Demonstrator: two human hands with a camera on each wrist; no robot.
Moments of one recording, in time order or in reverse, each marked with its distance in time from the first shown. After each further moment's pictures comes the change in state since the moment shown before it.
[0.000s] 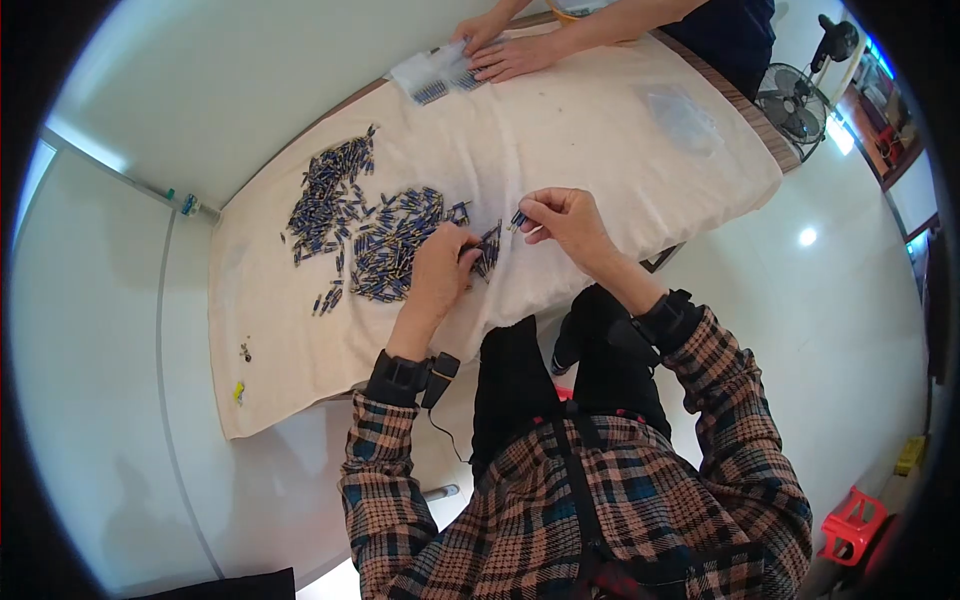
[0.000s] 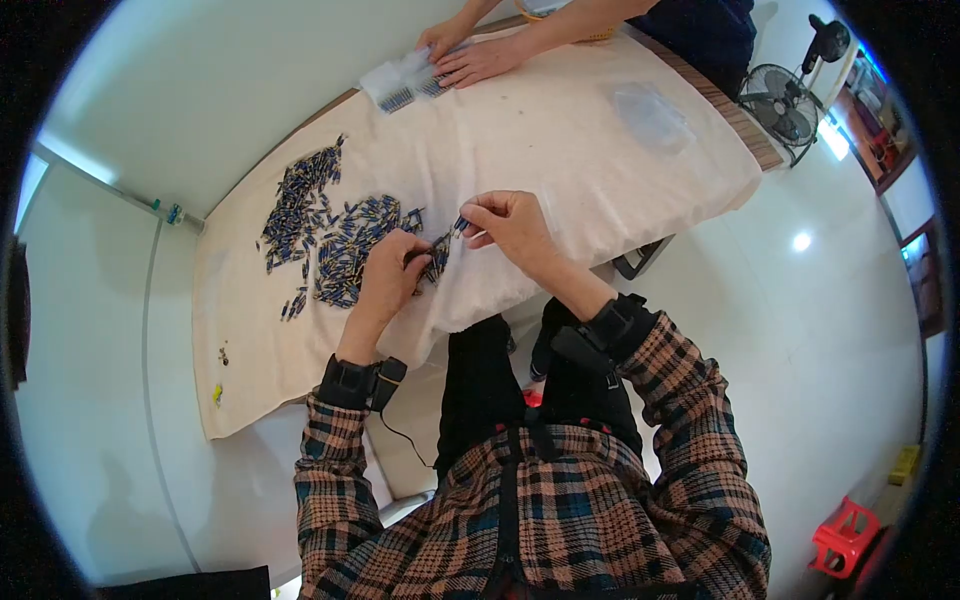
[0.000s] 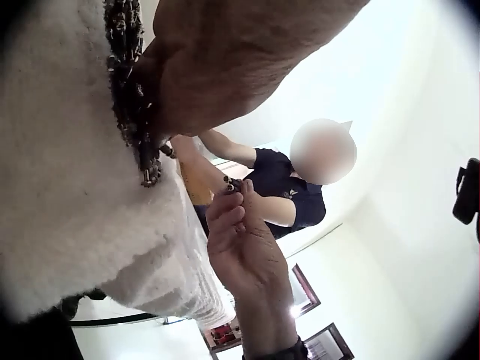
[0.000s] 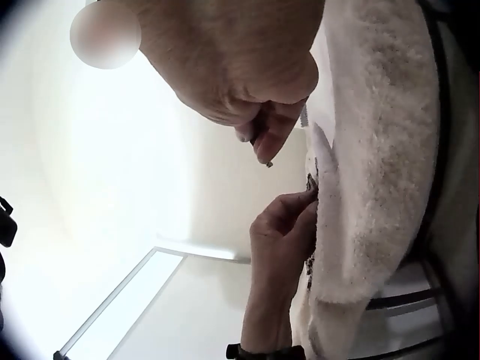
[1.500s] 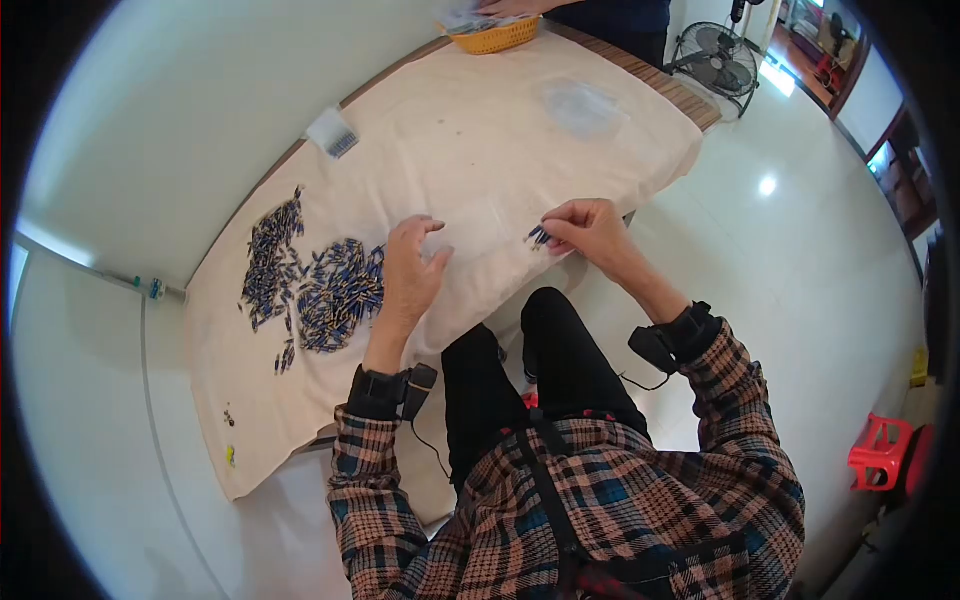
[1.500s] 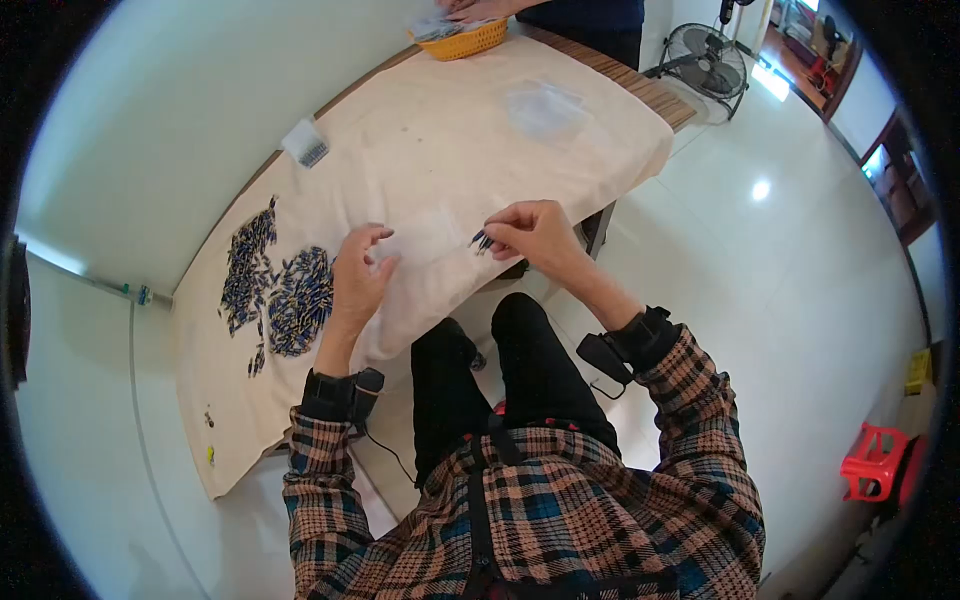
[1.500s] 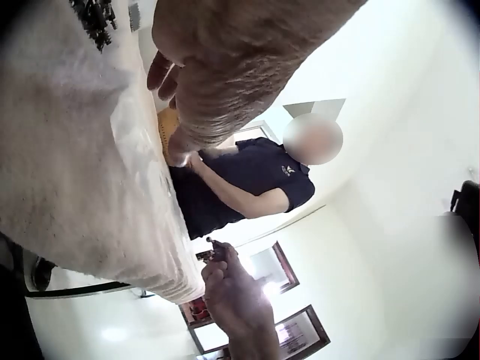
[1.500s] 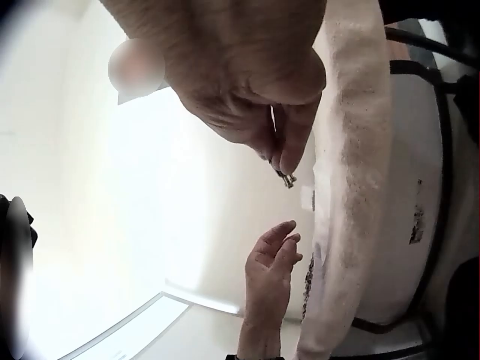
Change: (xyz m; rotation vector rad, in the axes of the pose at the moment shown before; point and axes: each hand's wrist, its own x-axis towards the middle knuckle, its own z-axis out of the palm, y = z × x) left_hand 0.052 0.073 0.036 -0.136 -0.054 -0.020; right_hand -0.077 -0.041 -0.122 -0.133 0.163 0.002
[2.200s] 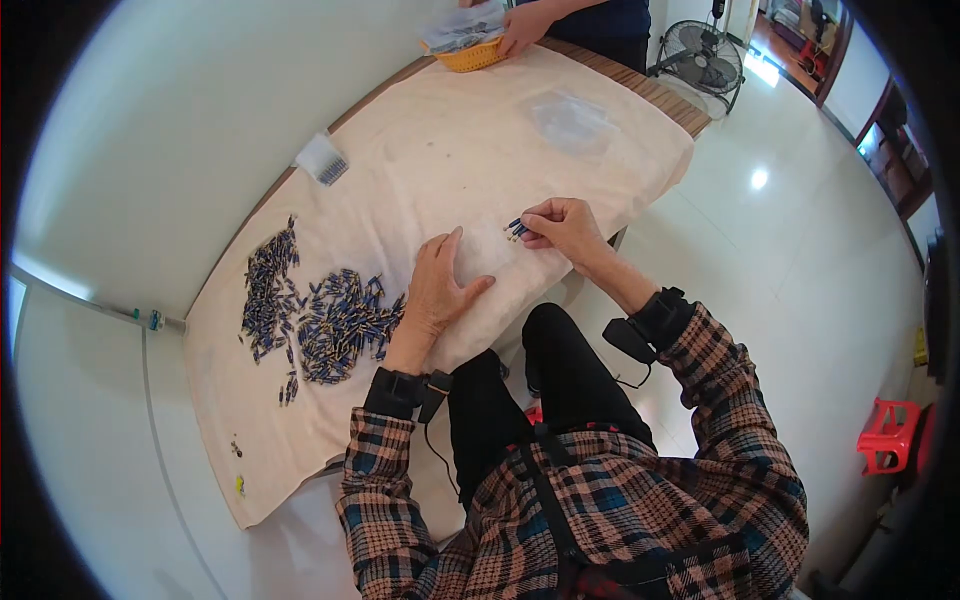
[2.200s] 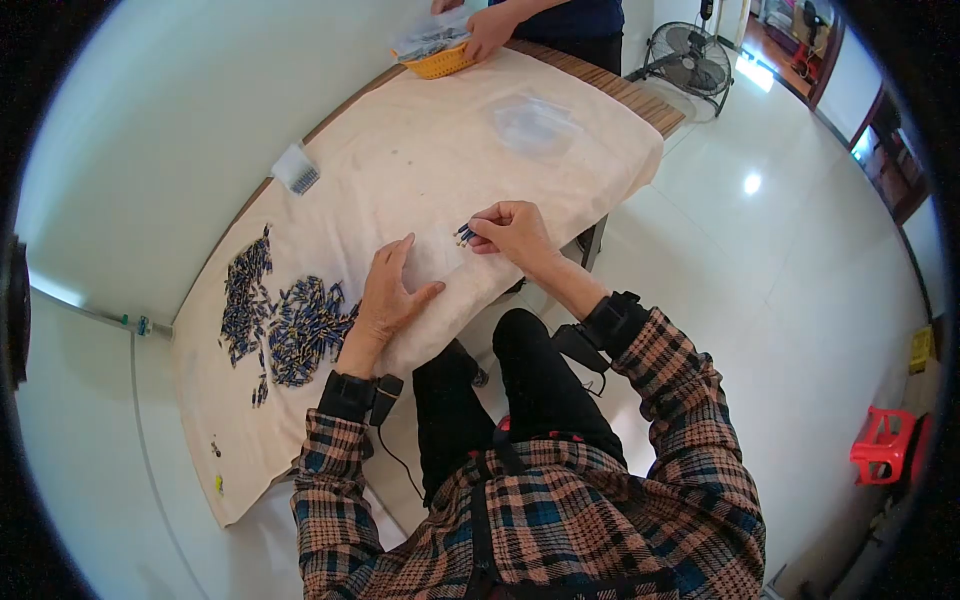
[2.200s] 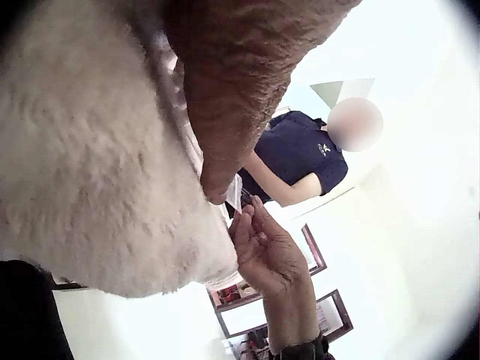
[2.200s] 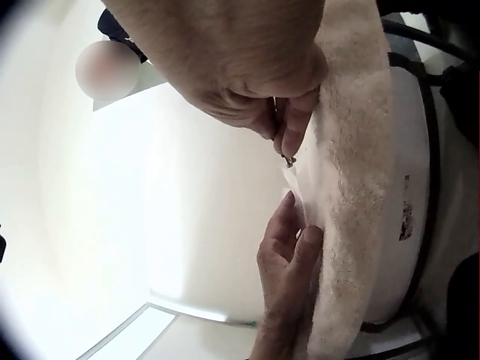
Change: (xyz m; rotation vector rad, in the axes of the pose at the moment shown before) left_hand 0.022 -0.016 0.037 0.168 -0.108 0.254; right_hand 0.052 0.025 0.003 0.108 0.110 0.024
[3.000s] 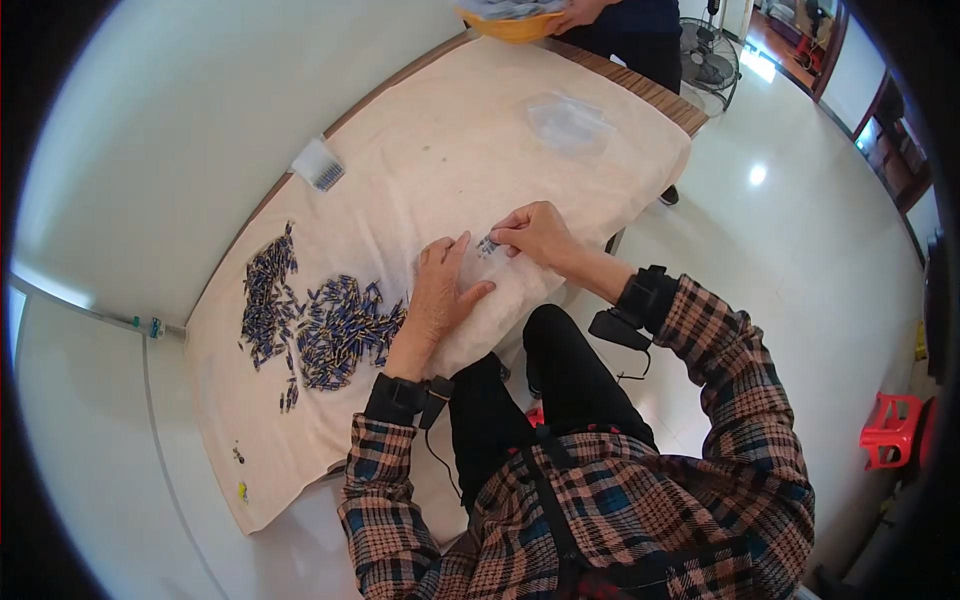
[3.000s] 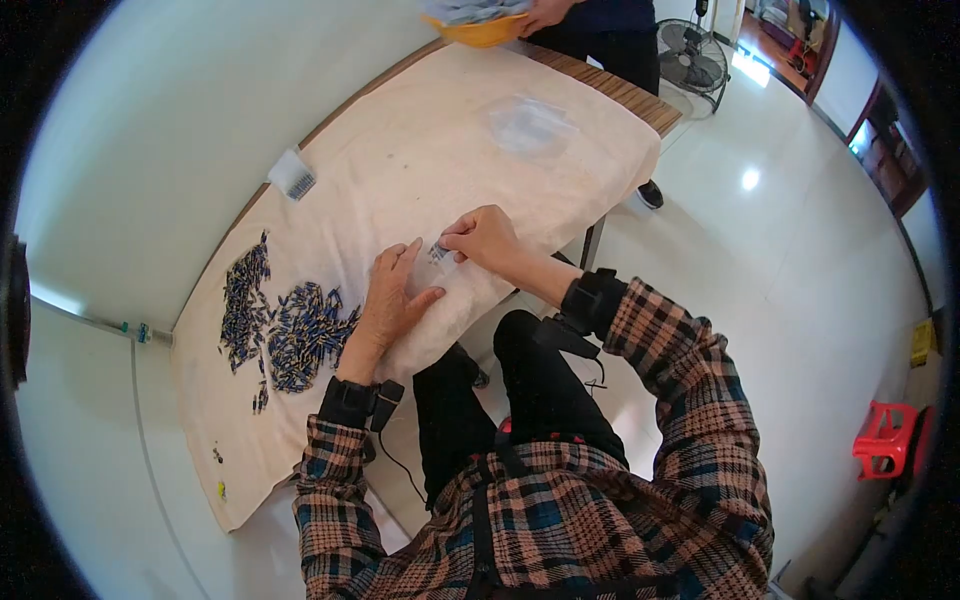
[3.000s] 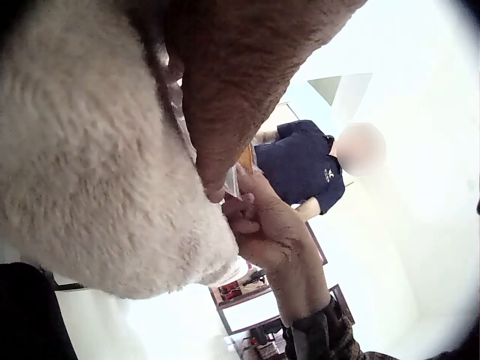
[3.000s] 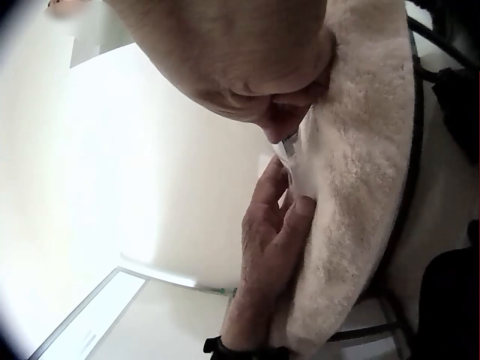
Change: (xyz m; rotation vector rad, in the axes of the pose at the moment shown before) left_hand -0.001 0.003 0.001 0.052 -0.072 0.033; right_hand 0.015 0.000 0.029 -0.337 -0.023 -0.015
